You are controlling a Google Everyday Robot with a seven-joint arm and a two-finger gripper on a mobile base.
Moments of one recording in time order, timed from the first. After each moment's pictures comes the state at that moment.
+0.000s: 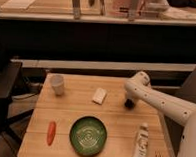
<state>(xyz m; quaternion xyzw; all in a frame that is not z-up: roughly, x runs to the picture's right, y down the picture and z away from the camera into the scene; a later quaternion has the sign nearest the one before) 0.231 0.102 0.918 -0.20 -0.05 -0.47 0.86</state>
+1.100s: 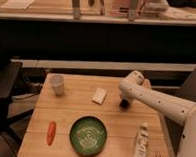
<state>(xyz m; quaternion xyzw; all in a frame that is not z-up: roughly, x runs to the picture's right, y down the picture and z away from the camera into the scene) 0.191 0.102 0.906 -0.19 -0.07 -0.49 0.85</state>
